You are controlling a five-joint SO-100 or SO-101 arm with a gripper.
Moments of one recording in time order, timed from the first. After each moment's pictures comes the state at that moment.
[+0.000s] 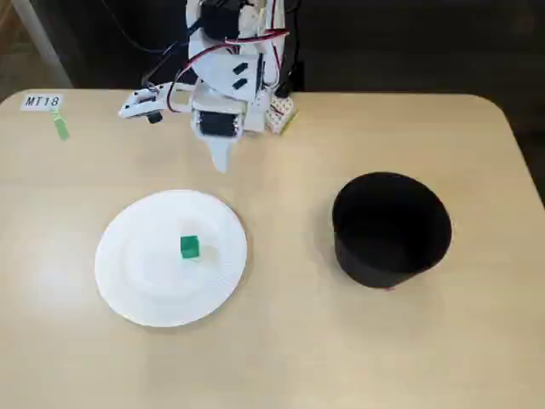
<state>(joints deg) 17.3 116.2 110.5 77.3 -11.2</state>
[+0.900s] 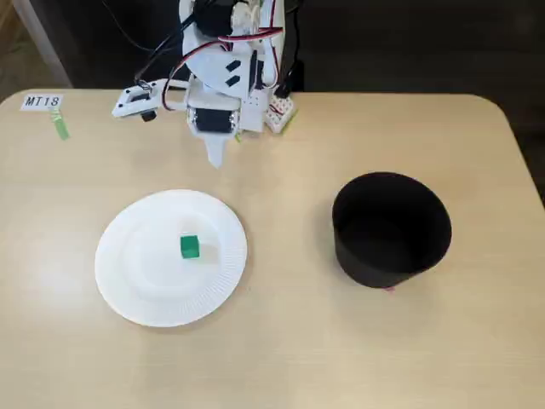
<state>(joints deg) 17.6 116.1 110.3 79.0 -16.3</state>
